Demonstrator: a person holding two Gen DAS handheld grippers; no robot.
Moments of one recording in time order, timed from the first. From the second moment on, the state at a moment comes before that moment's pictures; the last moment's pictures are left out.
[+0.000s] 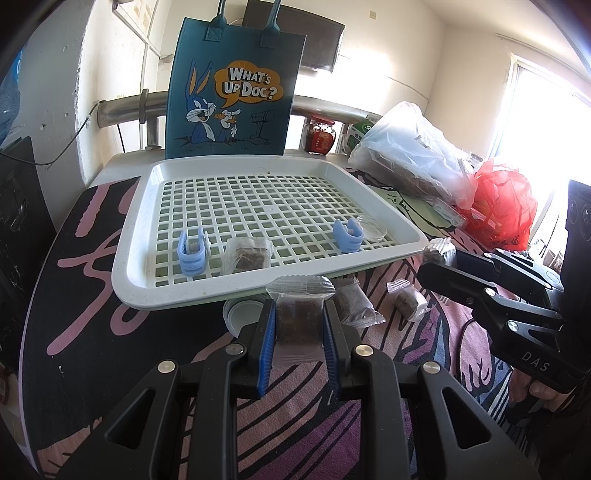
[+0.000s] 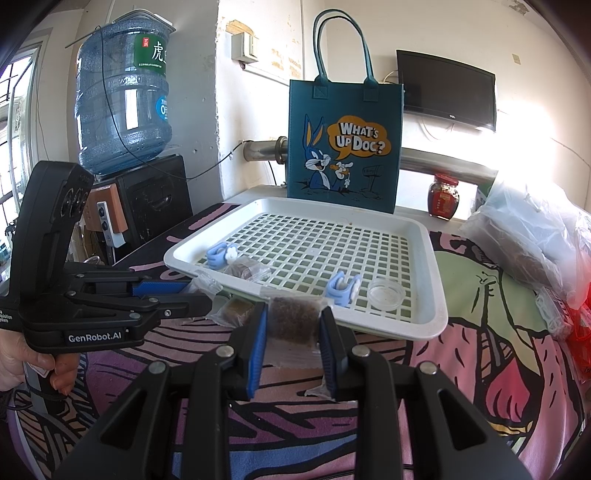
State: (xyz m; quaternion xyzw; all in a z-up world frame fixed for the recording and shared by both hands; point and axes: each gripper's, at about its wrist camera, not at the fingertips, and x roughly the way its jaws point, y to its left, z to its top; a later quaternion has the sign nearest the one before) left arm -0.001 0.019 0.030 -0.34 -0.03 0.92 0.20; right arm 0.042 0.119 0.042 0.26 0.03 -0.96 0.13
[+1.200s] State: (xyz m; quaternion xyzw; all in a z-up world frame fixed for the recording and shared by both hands) left arm 0.000 0.018 0.028 -0.35 -0.03 0.92 0.20; right arm 0.043 0.119 0.042 0.26 0.03 -0.96 0.13
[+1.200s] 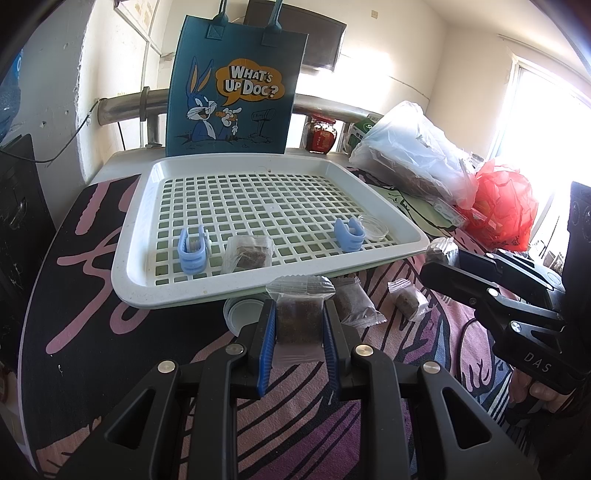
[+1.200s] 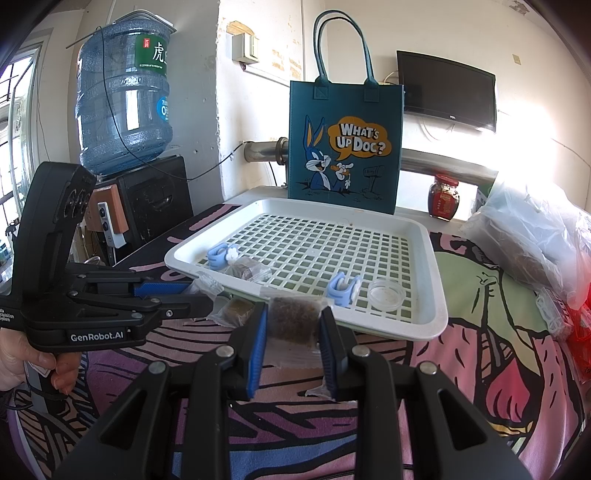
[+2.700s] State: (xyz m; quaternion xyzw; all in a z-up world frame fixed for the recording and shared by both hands) left arm -0.002 0.019 0.030 -0.36 -0.03 0.91 0.19; right arm 0.034 0.128 0.039 0.28 0.00 -0.95 0.12
